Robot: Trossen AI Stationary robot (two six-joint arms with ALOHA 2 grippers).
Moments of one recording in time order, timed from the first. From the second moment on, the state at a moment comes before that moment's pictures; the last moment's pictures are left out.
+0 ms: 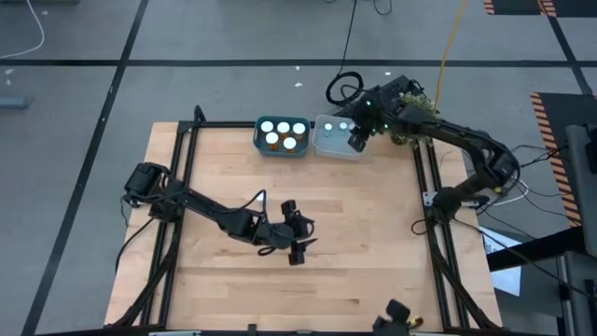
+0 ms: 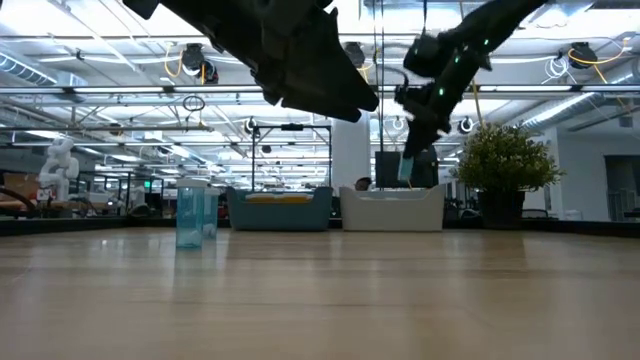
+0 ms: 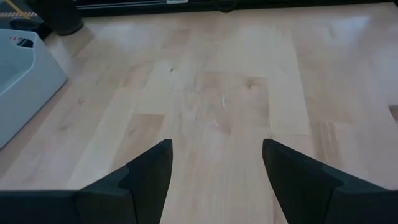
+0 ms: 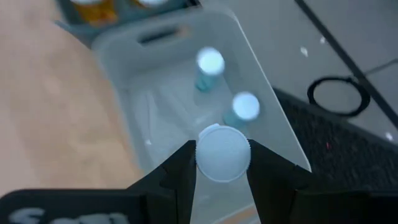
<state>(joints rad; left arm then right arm) -0.31 1.80 1.10 0.11 -0.43 -0.16 -0.75 1.50 1.10 -0.52 -0.05 -0.22</state>
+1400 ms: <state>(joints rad) -0.20 1.79 1.10 0.11 -0.36 -0.05 -0.86 1.76 1.10 -0.45 -0.03 -0.30</state>
